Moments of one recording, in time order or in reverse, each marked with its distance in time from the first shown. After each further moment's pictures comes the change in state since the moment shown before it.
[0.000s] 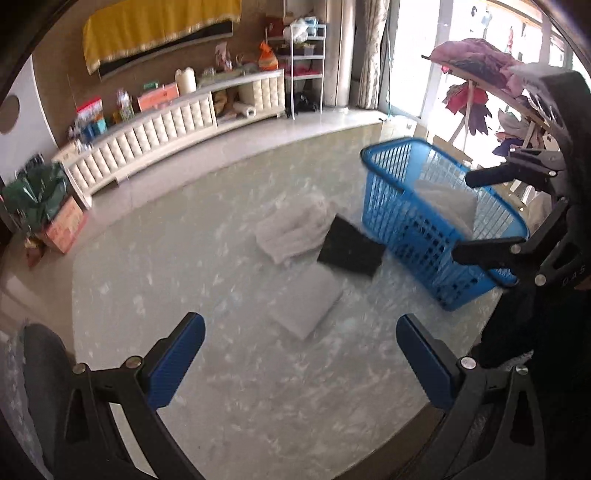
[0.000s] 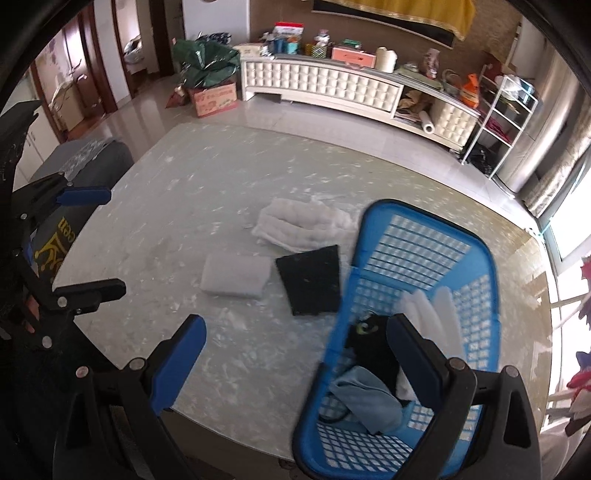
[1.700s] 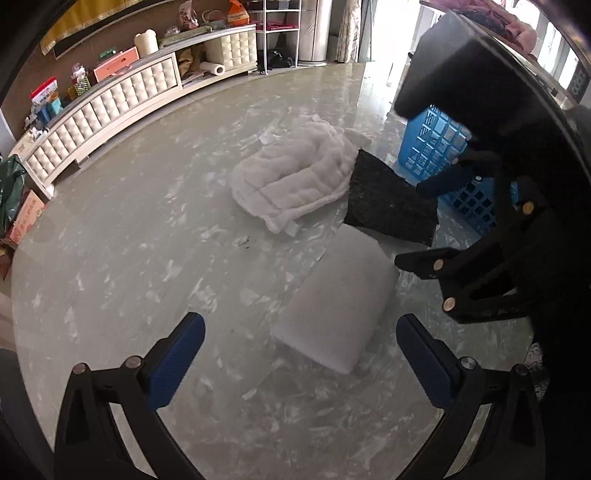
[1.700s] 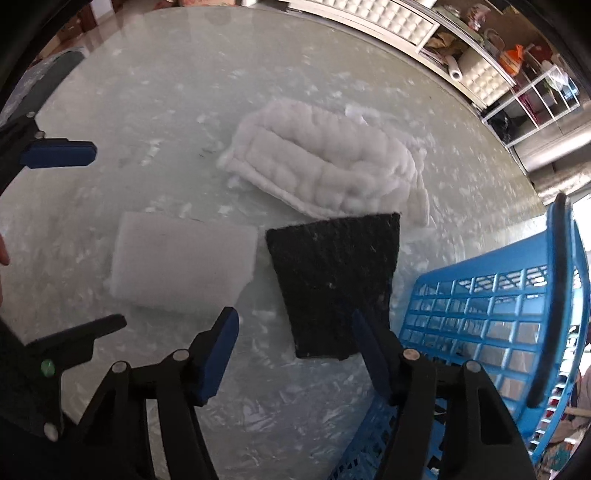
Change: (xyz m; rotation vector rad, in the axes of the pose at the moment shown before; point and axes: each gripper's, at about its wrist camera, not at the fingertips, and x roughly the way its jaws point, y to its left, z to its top) left arm 0.142 0.031 -0.008 0.075 0.153 -0.094; right arm 0.175 0.017 0.022 -0.087 0.364 -0.107
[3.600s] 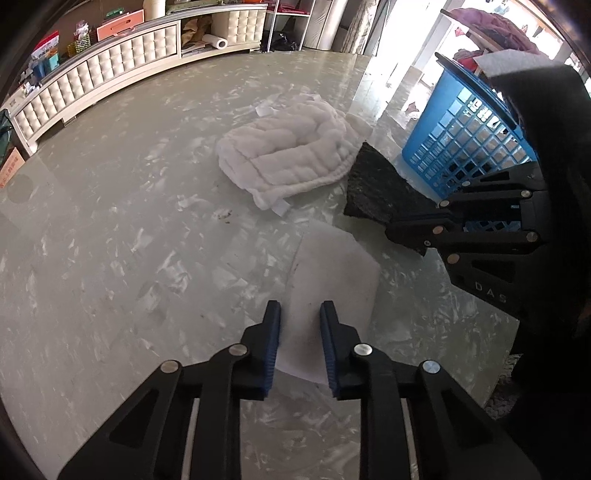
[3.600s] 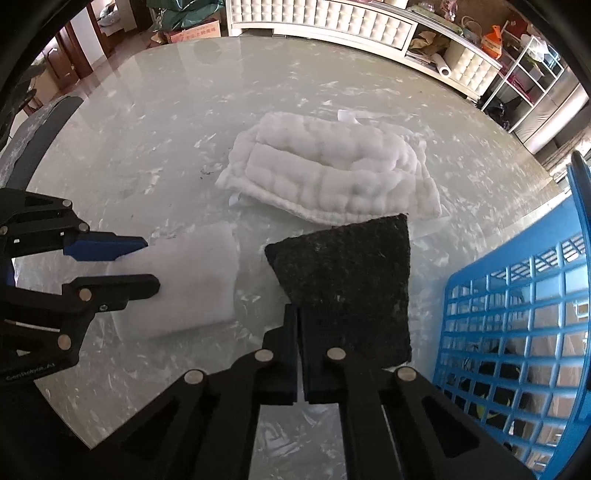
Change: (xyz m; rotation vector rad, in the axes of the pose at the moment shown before) left arm 0.019 0.016 -0.006 -0.120 0.060 -0.120; right arm 0.007 -0.009 -0.018 0.111 -0.133 0.107
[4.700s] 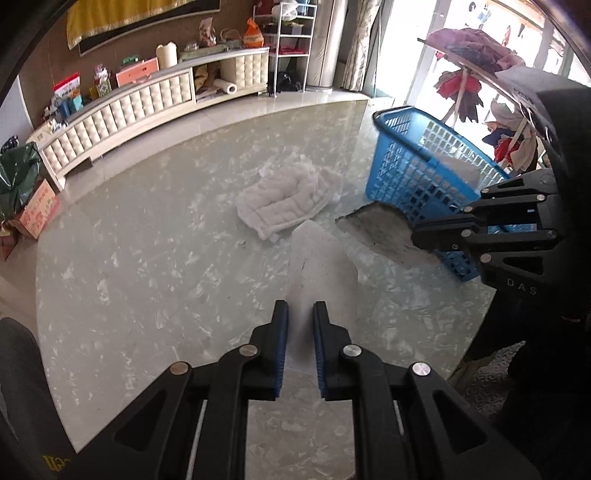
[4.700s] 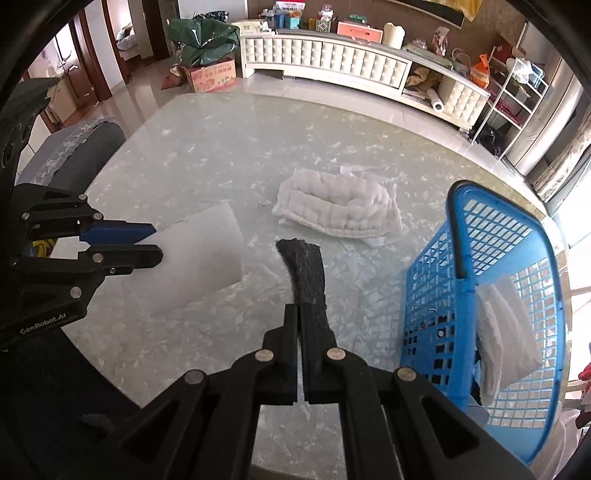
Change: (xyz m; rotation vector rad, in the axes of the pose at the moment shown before) left arm -0.125 -0.054 -0.035 0.048 -0.145 0.099; right arm -0.123 0.010 -0.051 -0.012 -0.157 0.020
